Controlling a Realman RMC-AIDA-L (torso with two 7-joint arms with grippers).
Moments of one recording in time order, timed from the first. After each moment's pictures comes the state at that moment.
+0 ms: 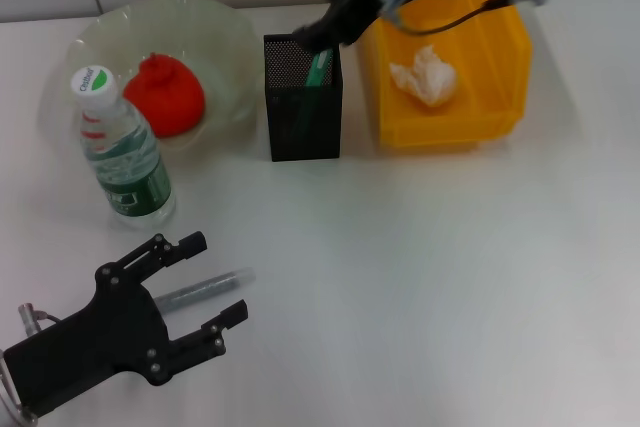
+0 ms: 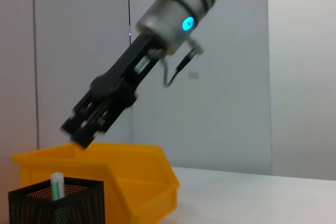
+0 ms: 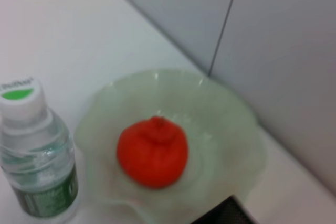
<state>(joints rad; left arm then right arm) -0.25 -2.05 1.16 0.26 1.32 1.64 -0.55 0.77 2.08 -1.42 -1.40 -2.52 -1.25 2.53</state>
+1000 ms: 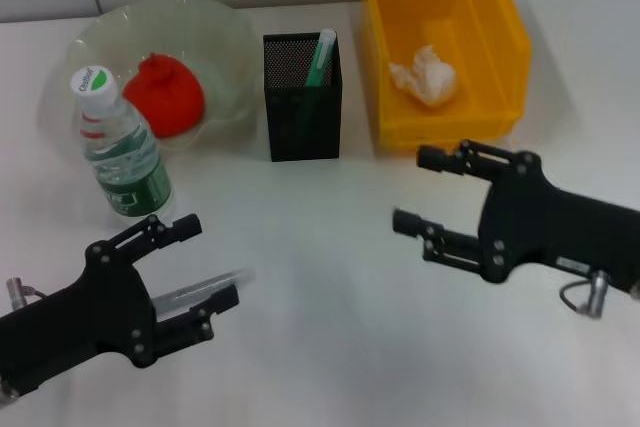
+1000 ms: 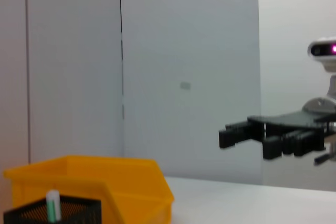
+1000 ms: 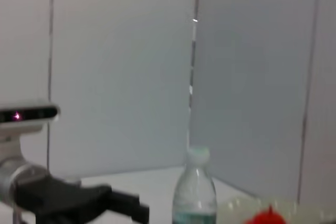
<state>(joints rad) -0.25 -2.04 1.16 0.36 1.34 1.66 -0.66 -0.06 2.08 -1.43 -1.13 -1.25 -1.33 1.09</state>
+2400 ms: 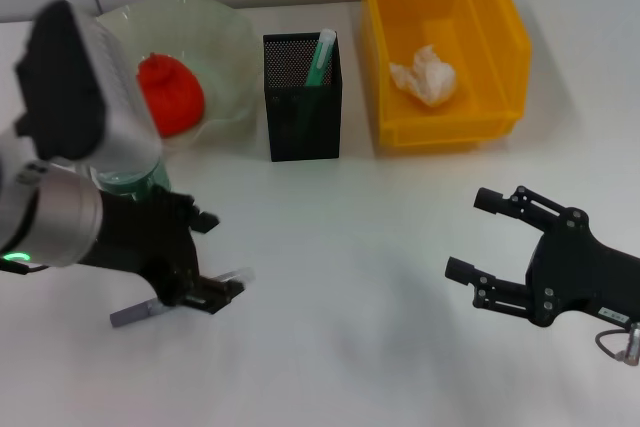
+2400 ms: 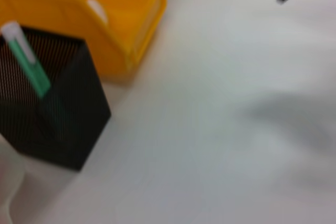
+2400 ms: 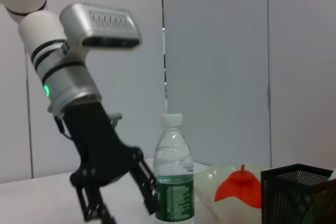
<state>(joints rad) -0.33 -2.07 1.56 1.60 2.36 1.48 -2.13 0.11 2.07 -1.09 -0.54 -1.36 -1.59 0.78</state>
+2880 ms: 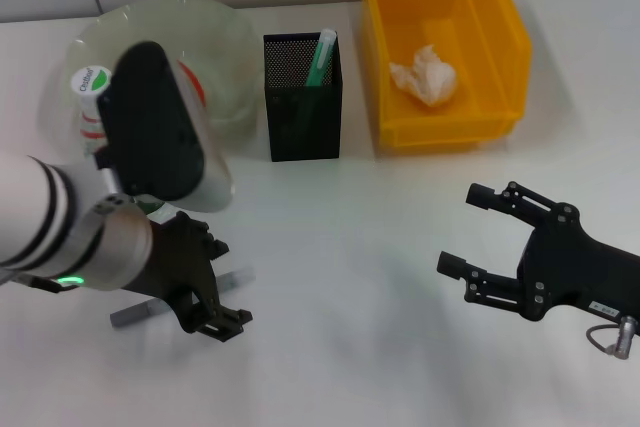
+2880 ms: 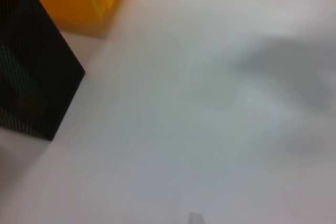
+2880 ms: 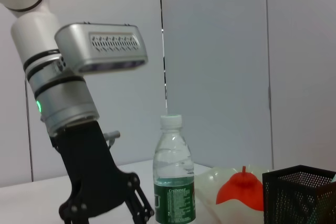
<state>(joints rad) -0.37 -2.08 1.77 1.62 2.54 1.45 -2.32 0.13 2.07 -1.09 -0.52 -1.36 -1.58 0.78</state>
